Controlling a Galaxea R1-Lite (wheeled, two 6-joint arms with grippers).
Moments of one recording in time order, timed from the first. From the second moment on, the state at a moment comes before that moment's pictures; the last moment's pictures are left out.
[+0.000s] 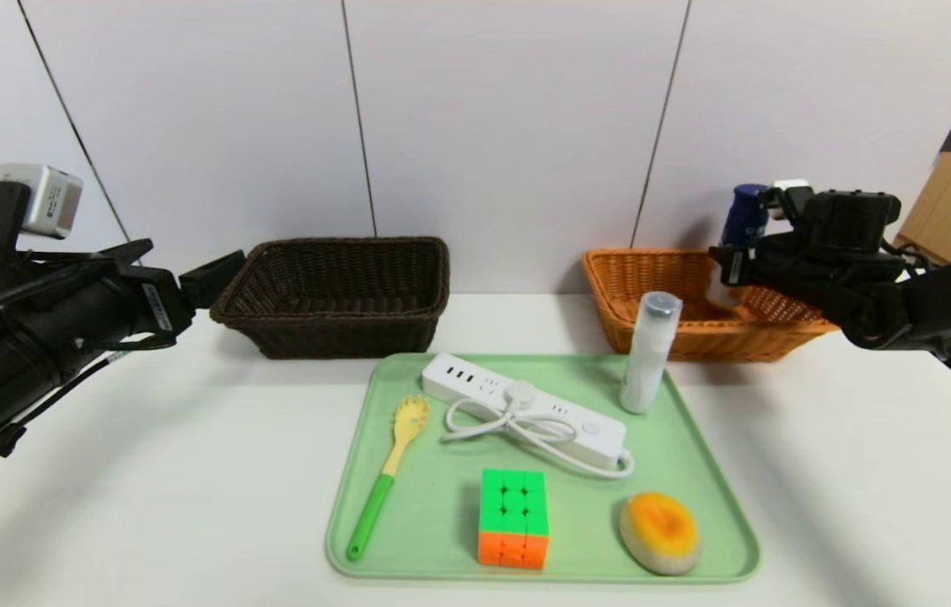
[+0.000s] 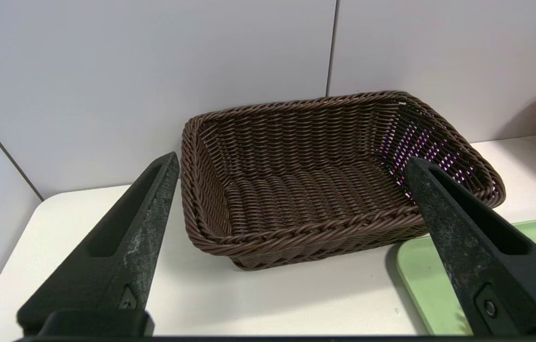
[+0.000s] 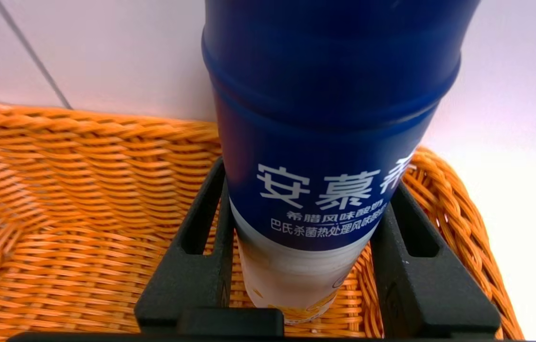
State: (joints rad) left arm -0.07 1.46 -0.56 -0.97 -0.11 0.01; right arm -0.05 2.18 -1.35 -0.65 0.06 -0.09
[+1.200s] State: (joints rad) left arm -0.07 1.47 -0.58 -0.99 -0.11 -0.01; right arm -0.05 2.18 -1.29 -0.70 0.03 -0.09
